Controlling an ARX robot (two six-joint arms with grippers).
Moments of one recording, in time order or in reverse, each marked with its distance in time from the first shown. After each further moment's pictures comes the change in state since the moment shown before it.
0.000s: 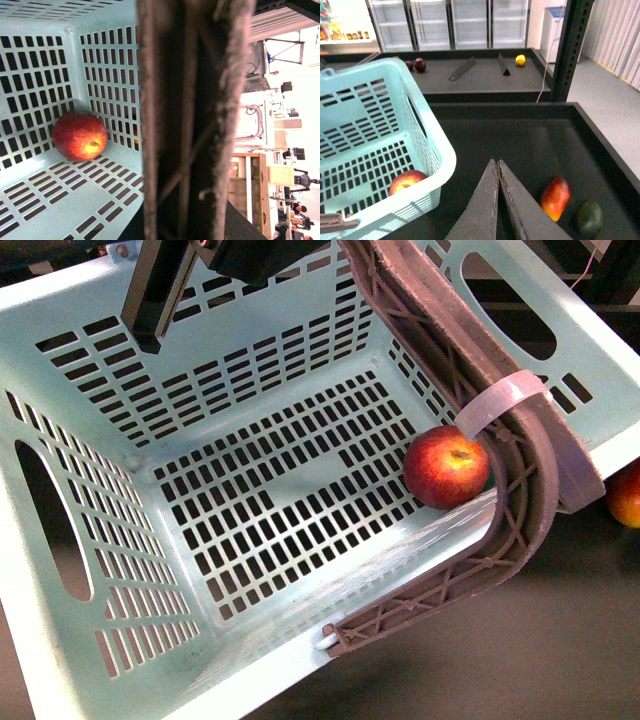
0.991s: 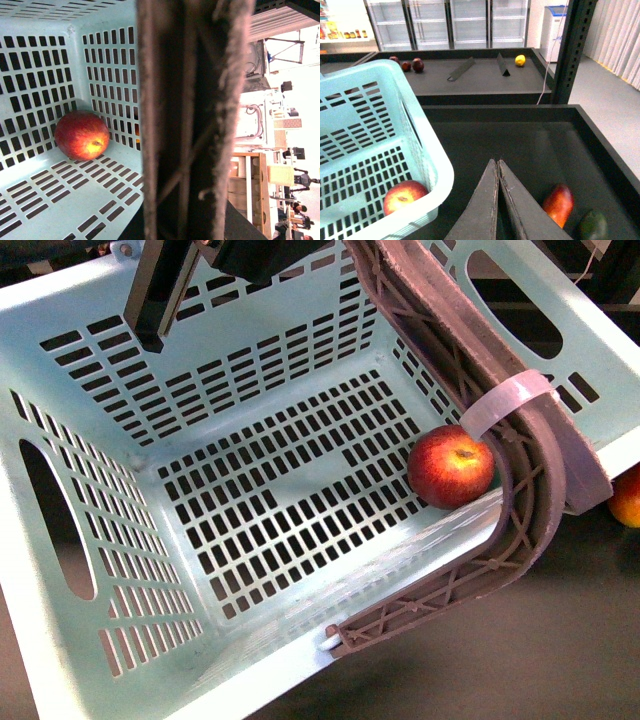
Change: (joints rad) left arm 0.000 0.000 0.000 0.000 0.001 0.000; right arm 0.000 0.433 0.000 0.435 0.000 0.000
